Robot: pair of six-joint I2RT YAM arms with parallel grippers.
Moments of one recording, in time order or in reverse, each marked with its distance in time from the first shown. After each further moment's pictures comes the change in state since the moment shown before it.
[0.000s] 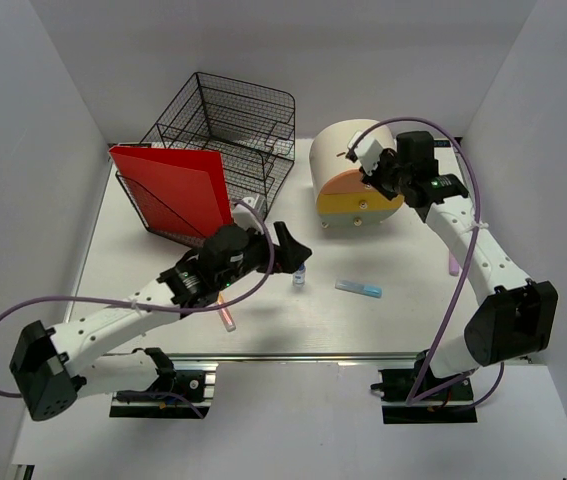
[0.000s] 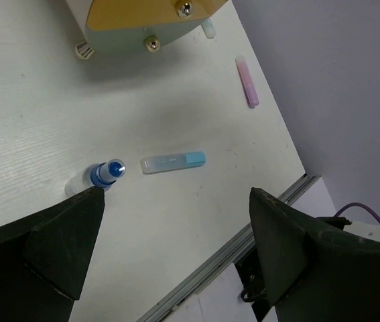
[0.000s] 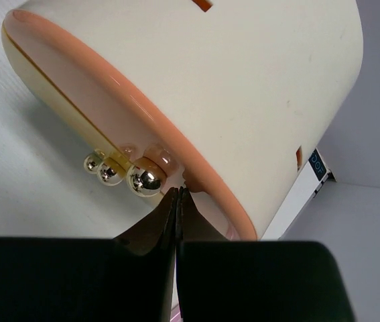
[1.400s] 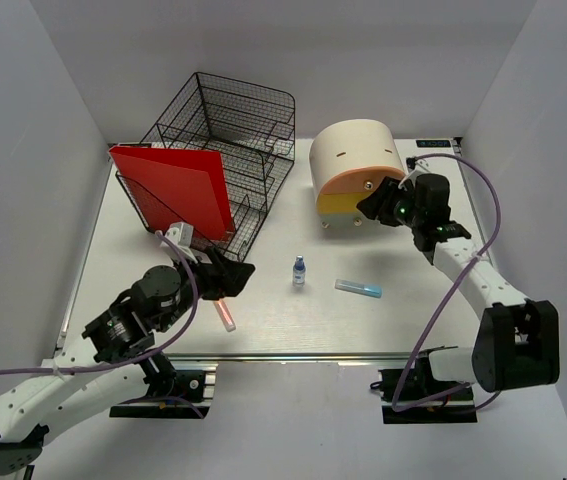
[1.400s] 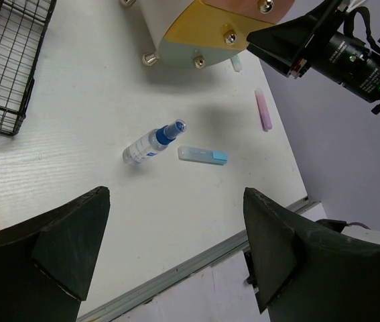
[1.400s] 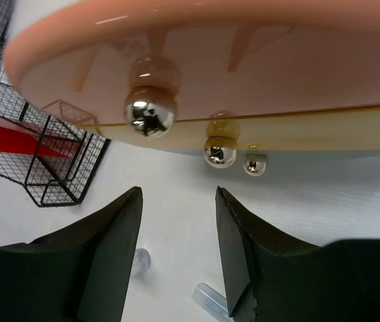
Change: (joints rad) left arm -0.010 -0.520 -0.137 -0.334 -0.192 -0.074; right arm -0.116 -0.172 -0.496 0.484 -0.165 1.219
